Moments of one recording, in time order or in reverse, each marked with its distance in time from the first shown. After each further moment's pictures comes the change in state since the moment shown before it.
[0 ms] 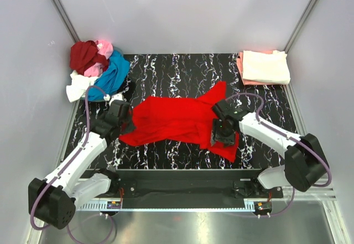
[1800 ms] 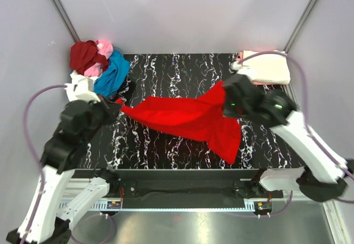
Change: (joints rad) left arm 0.000 -0.280 0.374 -0.159 0.084 0.063; right arm 0.262 -0.087 0.742 -0.415 0.428 -0.004
